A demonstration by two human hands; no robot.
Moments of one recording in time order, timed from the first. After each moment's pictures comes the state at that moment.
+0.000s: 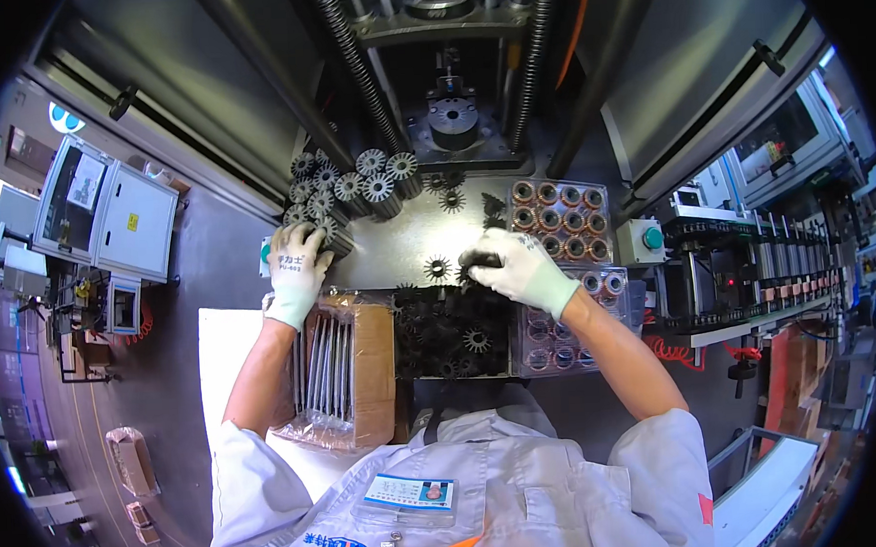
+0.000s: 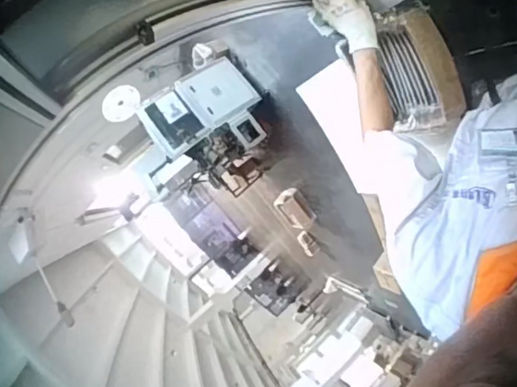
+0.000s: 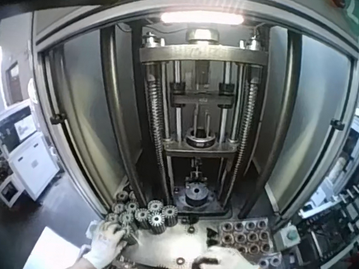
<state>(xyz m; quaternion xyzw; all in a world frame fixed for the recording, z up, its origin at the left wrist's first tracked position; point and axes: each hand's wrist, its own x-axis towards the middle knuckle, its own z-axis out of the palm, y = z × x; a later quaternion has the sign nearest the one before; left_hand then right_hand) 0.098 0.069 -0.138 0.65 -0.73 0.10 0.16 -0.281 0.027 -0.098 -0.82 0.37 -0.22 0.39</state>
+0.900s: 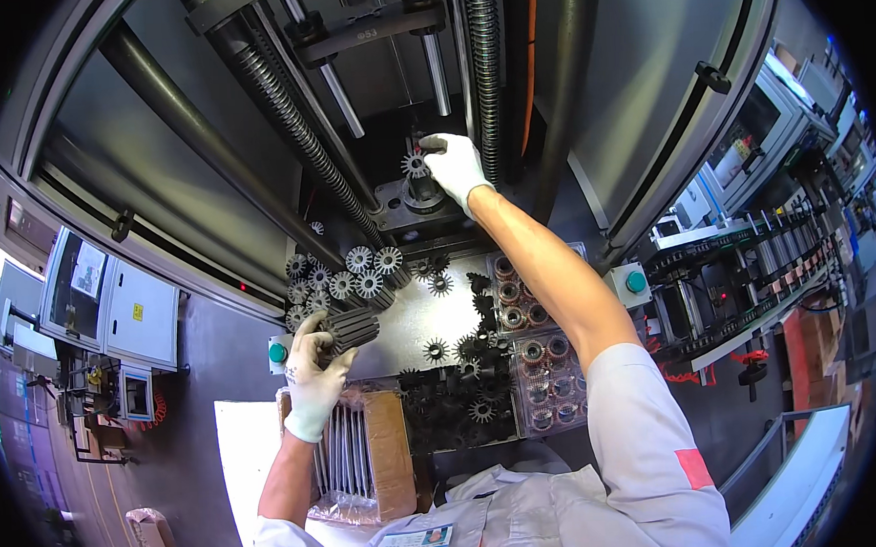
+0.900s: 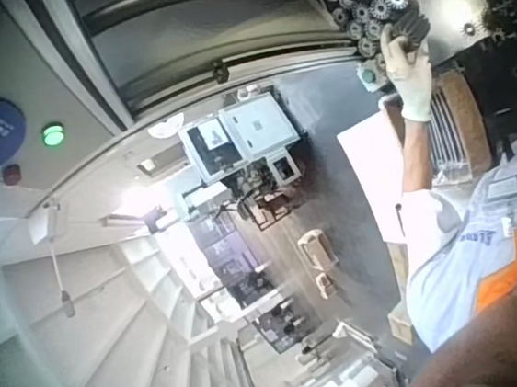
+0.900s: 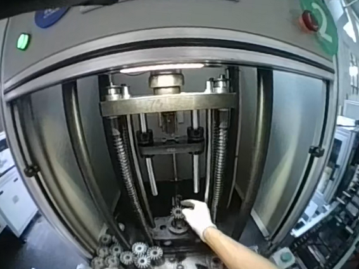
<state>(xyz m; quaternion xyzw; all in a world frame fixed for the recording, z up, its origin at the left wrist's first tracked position) 0.034 0.079 -0.074 0.59 -0.68 -0.15 0.42 -0.216 -0.208 -0.067 -0.56 0.46 -0.53 0.45</state>
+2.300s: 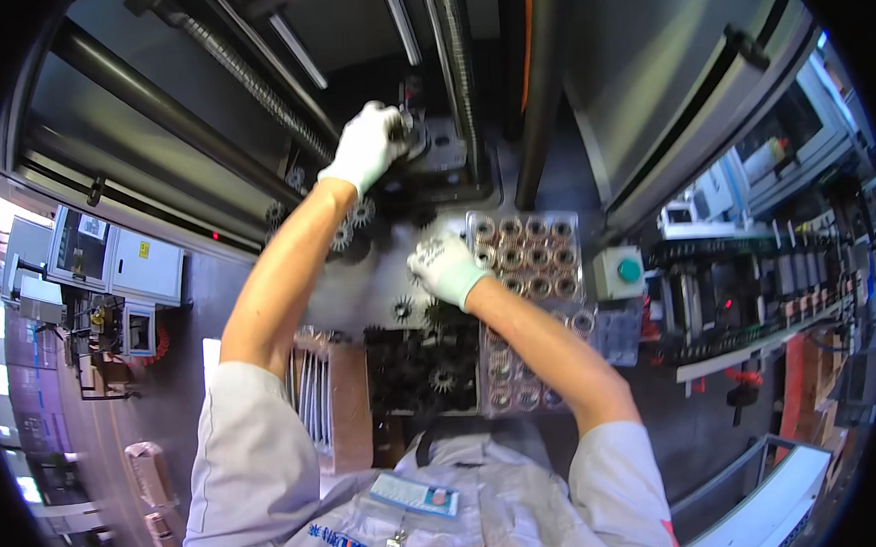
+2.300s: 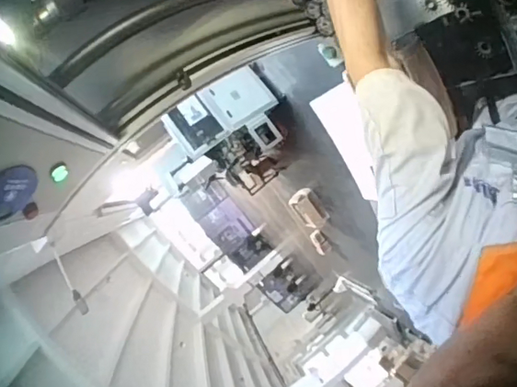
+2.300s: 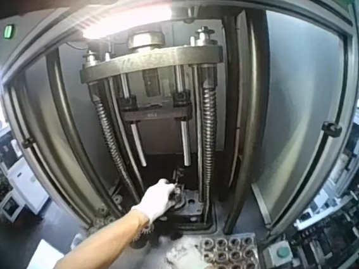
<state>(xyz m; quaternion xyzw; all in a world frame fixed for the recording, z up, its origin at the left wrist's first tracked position) -0.076 -0.175 -0.060 0.58 -0.78 -0.02 0.21 -0.238 -0.054 -0.184 -0.94 0.32 -0.03 0.09</state>
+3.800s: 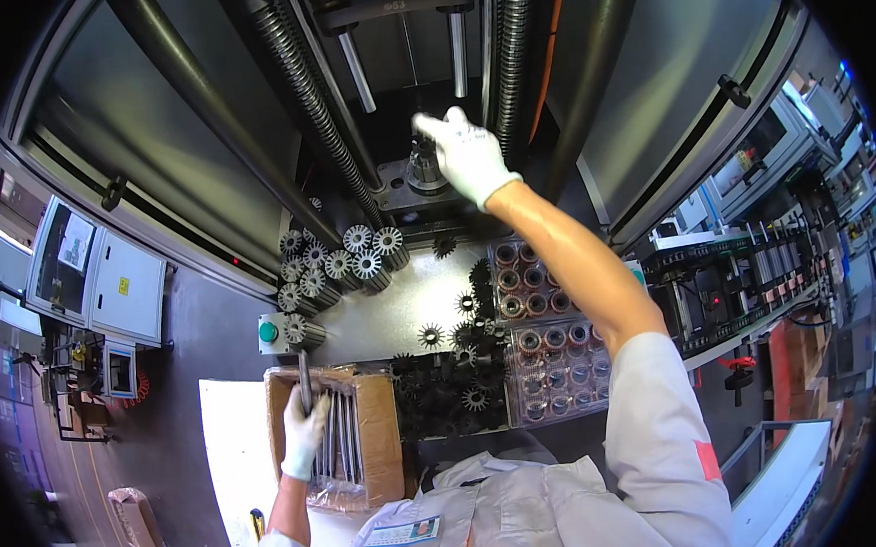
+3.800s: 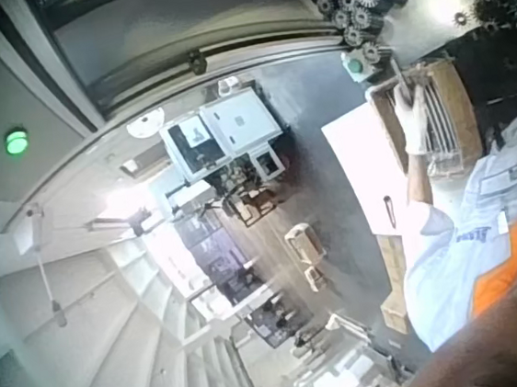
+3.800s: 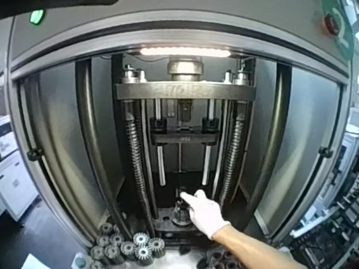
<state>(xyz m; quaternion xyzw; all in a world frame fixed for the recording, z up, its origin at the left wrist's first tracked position) 0.090 0.191 -0.148 0.73 -0.39 -0.40 0.39 -0.223 -0.177 -0.041 -0.84 0.47 -0.27 -0.02</state>
